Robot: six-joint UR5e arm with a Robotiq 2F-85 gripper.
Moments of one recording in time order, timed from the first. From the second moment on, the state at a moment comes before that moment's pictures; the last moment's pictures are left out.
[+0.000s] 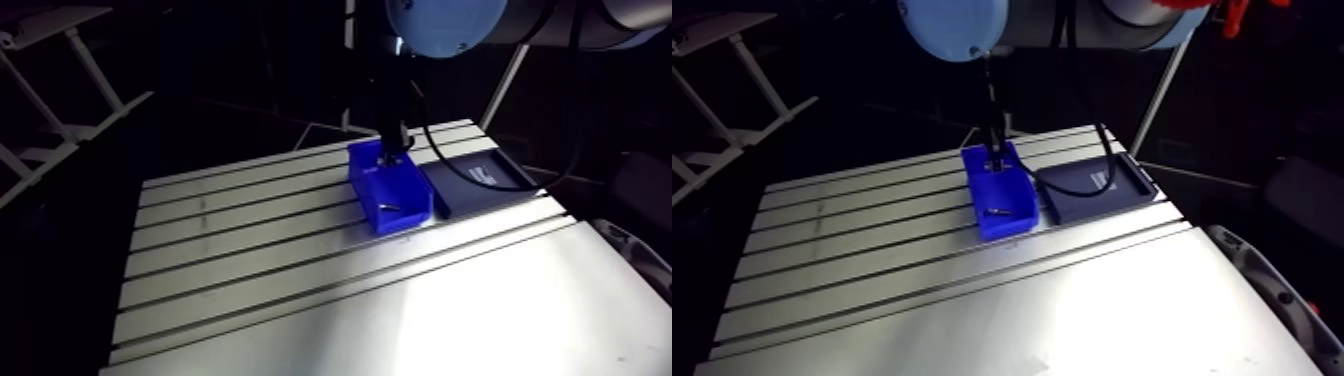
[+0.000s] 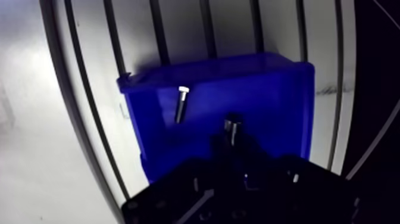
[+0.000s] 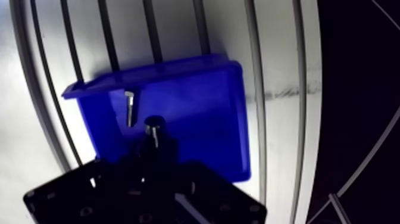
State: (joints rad) arm -0.32 -1.18 1.77 -2.11 -1.62 -3.31
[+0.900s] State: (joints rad) arm -0.32 -1.08 1.78 -2.17 -1.62 -3.30
